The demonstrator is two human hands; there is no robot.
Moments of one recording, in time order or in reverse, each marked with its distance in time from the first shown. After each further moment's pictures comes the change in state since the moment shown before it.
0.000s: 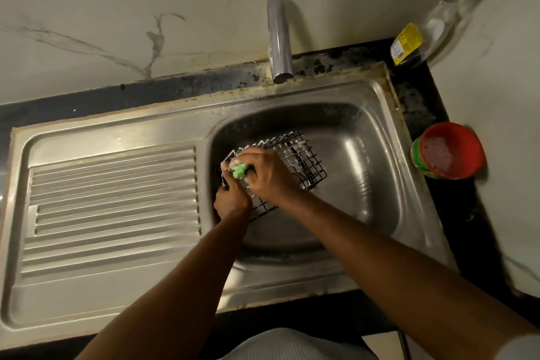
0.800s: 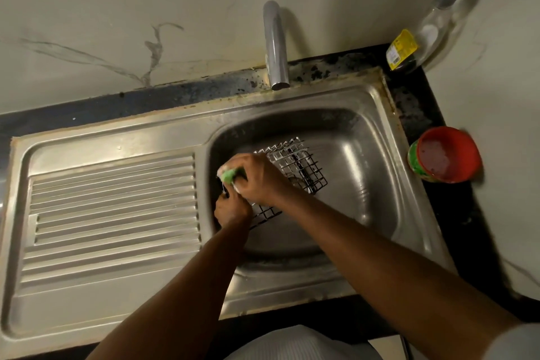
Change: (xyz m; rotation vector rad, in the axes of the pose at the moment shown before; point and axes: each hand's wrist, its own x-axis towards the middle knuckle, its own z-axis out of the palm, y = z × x) left_hand 0.013 -0.011 0.005 0.096 -0.025 0.044; right_hand 0.013 -0.015 -0.002 0.102 -0.123 -0.054
